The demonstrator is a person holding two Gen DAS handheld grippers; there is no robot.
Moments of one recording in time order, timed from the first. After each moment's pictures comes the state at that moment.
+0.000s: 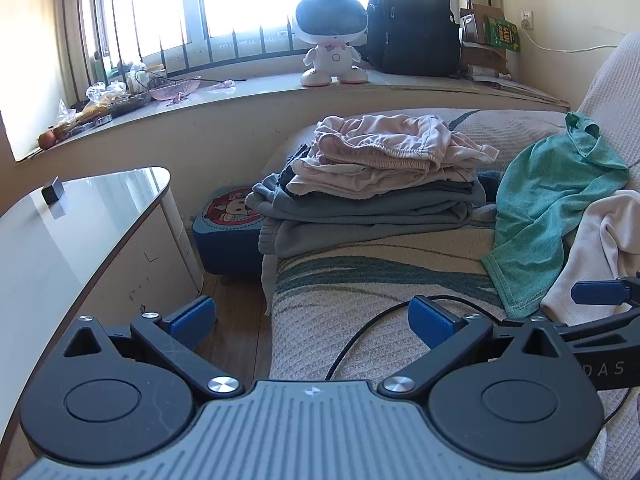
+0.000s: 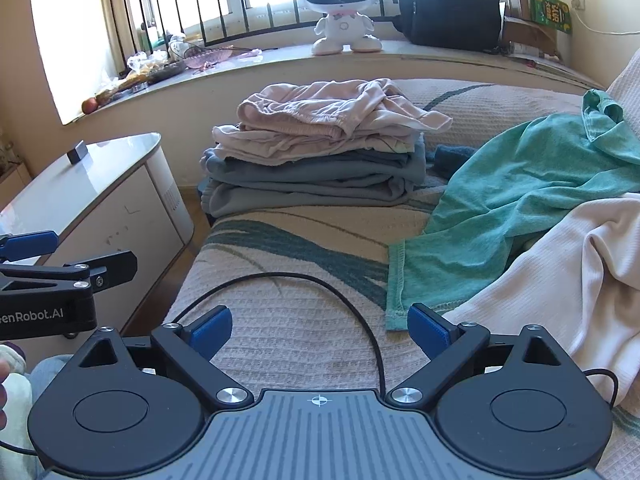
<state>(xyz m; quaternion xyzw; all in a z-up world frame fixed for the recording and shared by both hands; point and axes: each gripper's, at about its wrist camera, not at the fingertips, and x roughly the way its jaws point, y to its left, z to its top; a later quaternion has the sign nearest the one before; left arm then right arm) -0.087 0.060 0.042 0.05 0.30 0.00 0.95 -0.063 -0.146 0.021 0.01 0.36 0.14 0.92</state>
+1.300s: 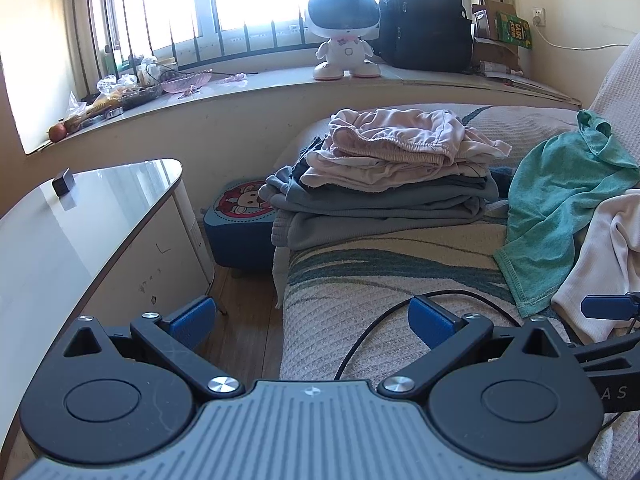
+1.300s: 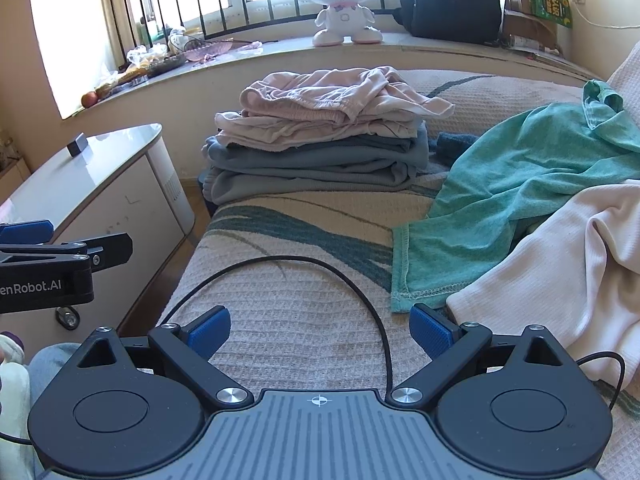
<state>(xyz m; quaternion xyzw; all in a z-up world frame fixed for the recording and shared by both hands) -0.087 0.062 0.040 0.05 0.31 0.02 0.95 -0.071 -0.142 0.012 0.01 0.37 0.13 0.92</state>
